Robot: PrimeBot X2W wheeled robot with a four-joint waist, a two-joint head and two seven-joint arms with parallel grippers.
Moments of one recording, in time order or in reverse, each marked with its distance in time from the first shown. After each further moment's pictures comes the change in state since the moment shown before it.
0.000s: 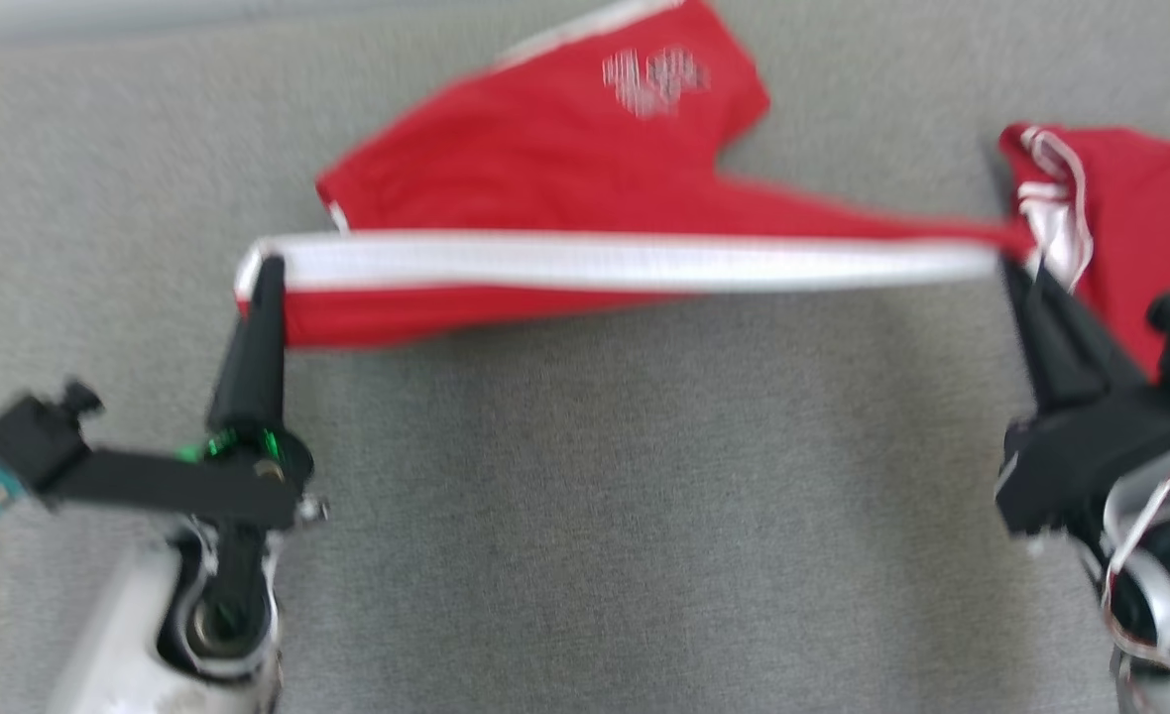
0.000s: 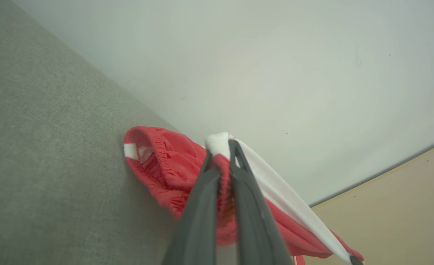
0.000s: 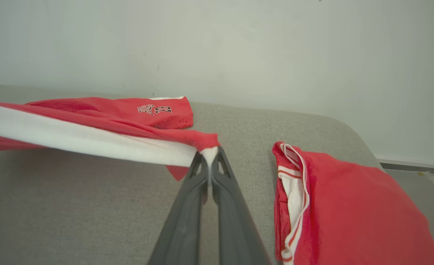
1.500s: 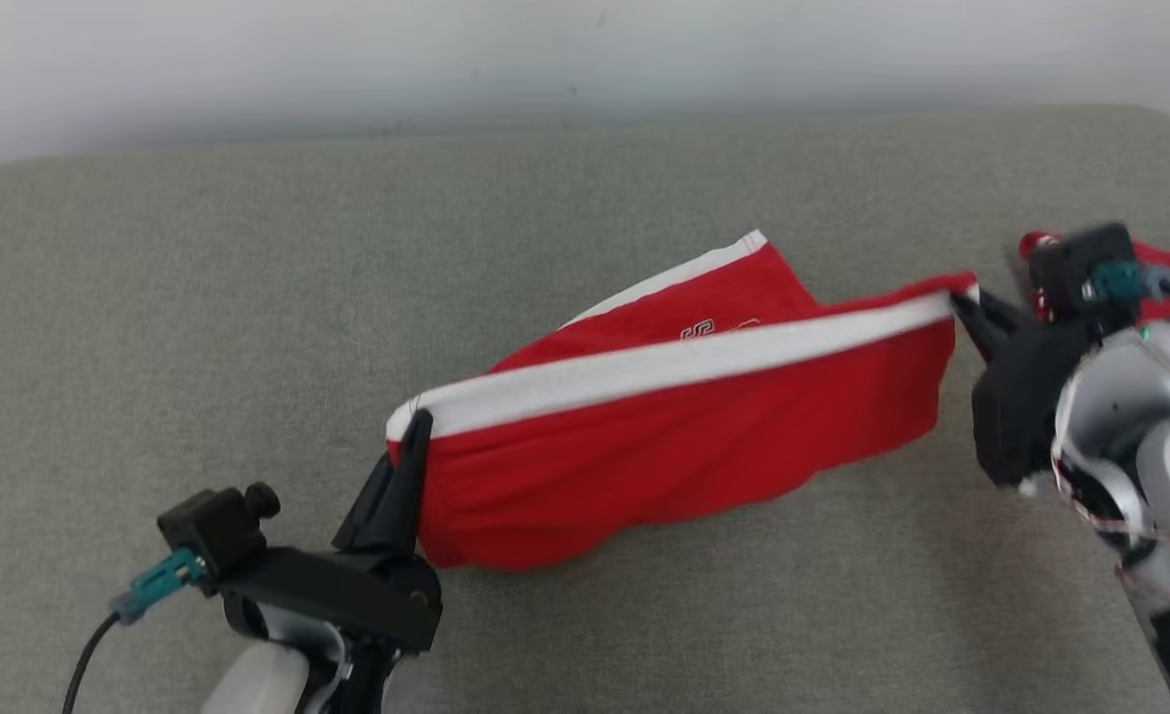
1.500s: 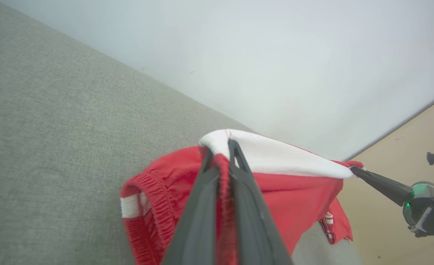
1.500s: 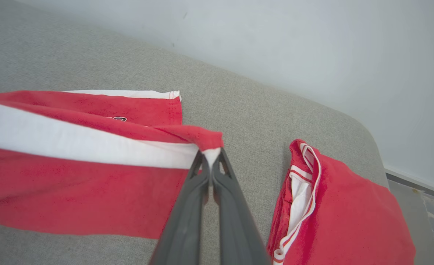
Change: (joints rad) left arm 0.160 -0.063 -0.130 0.039 0.287 0.053 0.030; right arm -0.202 -0.245 0.277 0.382 0.127 -0.009 0.132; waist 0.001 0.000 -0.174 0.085
